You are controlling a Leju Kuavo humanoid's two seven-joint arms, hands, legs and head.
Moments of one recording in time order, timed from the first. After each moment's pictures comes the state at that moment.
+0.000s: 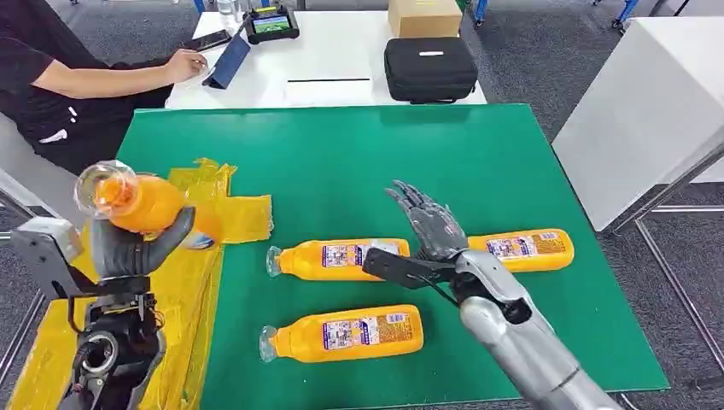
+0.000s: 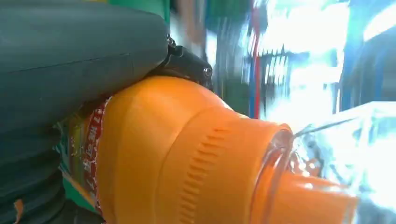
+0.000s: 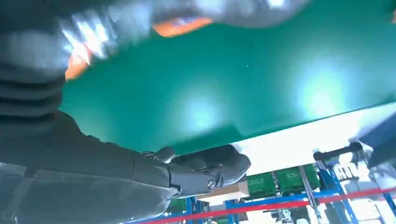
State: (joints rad) left arm -0.05 0.14 -0.20 -1.83 -0.02 0.46 -0.15; right arm -0.37 -0.19 0.62 -1.41 0.69 -0.10 0.08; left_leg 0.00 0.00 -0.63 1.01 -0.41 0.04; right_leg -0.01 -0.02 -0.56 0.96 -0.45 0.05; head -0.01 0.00
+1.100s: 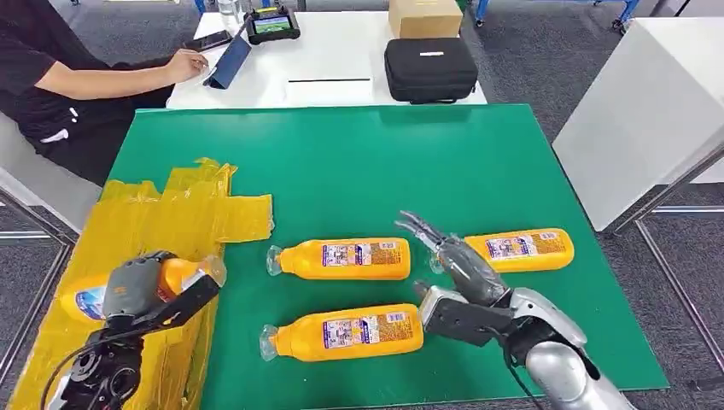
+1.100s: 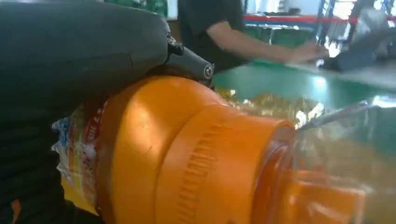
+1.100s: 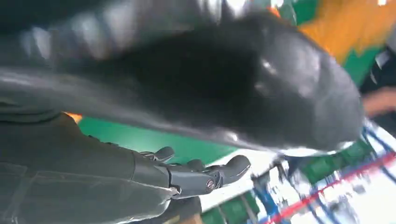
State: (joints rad) left arm 0.00 0.28 -0.18 -1.47 -0.98 0.21 0.16; right arm -0.15 -0.33 0.51 -1.81 0.36 0.14 0.00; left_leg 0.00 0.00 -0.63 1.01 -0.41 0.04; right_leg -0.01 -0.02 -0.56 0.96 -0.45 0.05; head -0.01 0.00
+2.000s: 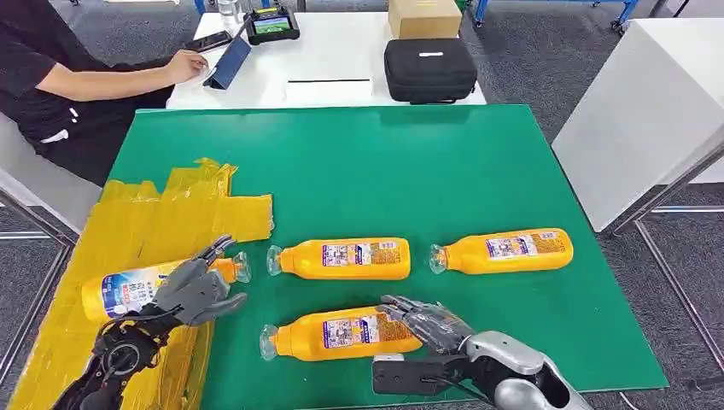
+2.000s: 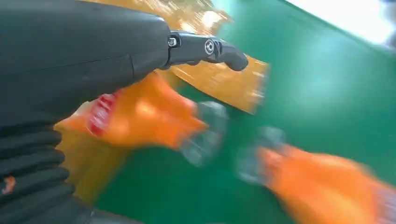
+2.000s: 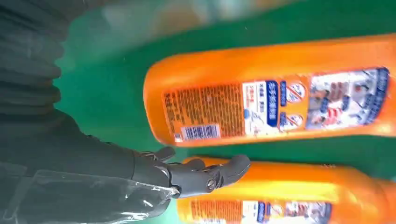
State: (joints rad) left arm -0.08 0.28 -0.22 -1.44 -0.41 -0.15 -0.12; right arm -0.13 -0.38 0.72 -1.72 0.53 0.33 0.23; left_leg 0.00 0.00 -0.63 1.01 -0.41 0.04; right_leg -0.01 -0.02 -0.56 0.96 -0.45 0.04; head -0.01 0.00
